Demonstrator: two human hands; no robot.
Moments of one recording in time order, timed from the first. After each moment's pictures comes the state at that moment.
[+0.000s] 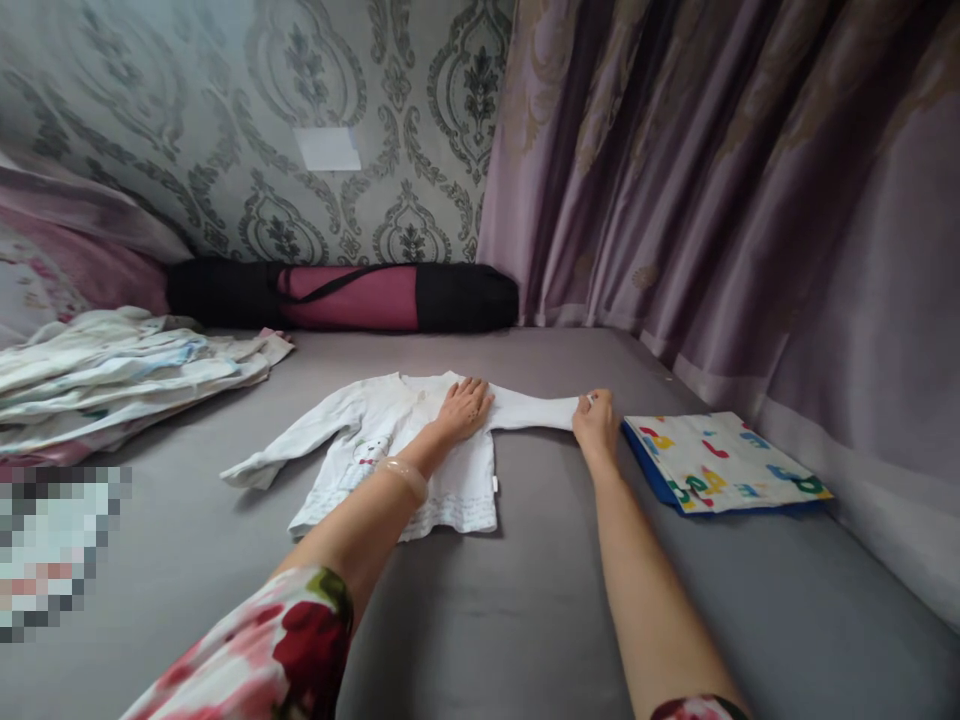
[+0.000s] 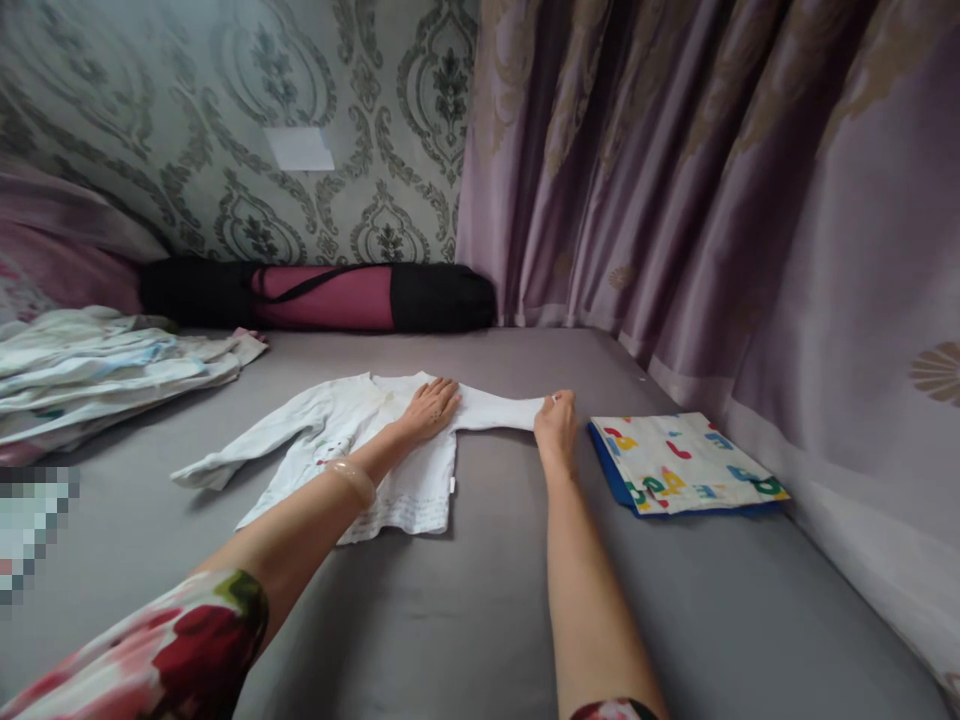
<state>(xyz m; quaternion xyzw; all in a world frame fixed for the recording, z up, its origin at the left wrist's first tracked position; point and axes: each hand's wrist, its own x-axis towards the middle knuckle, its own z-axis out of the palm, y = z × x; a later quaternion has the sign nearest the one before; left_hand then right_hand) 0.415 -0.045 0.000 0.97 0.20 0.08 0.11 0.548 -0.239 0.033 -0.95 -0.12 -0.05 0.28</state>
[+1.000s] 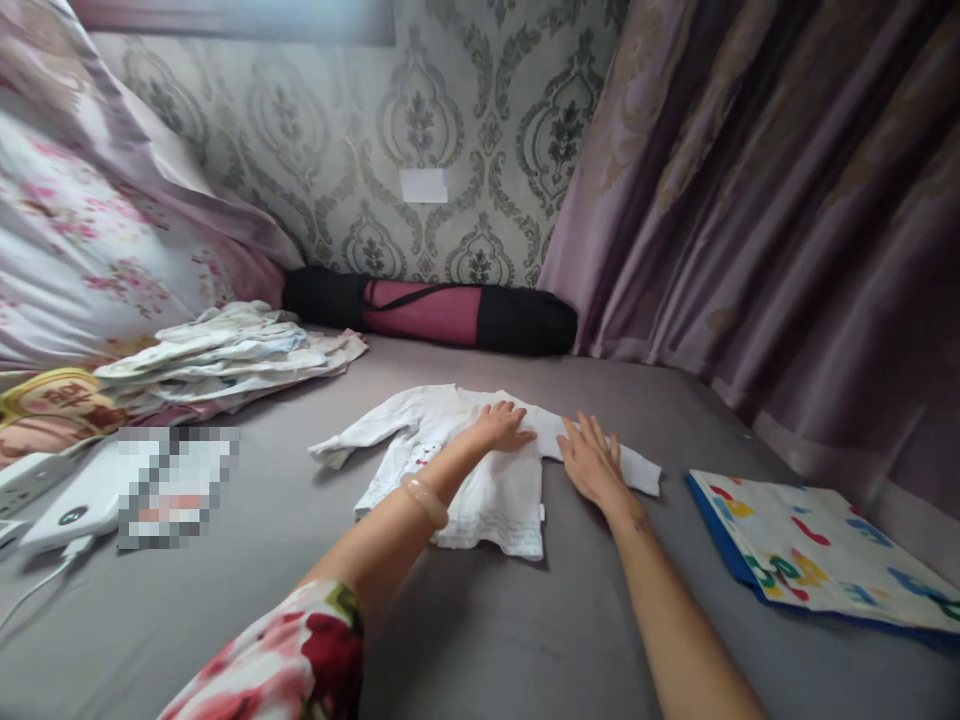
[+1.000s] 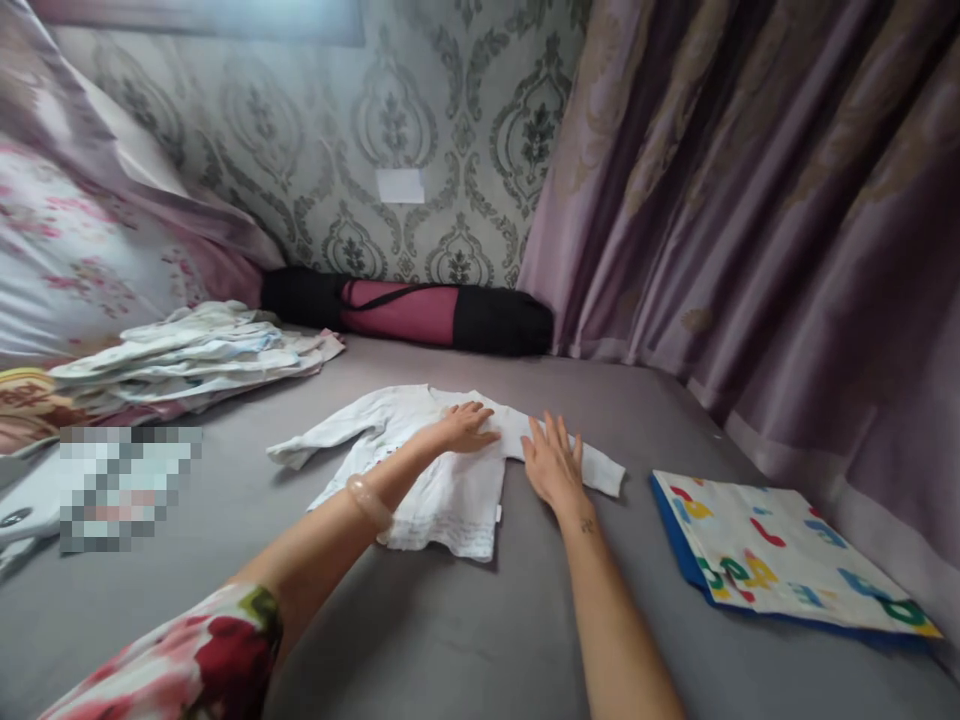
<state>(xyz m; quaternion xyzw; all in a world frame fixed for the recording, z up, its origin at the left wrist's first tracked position) 0.382 -0.040 0.046 0.97 0.21 -0.01 0.14 0.505 -0.200 0.010 -0.89 -0.46 -0.06 0.07</state>
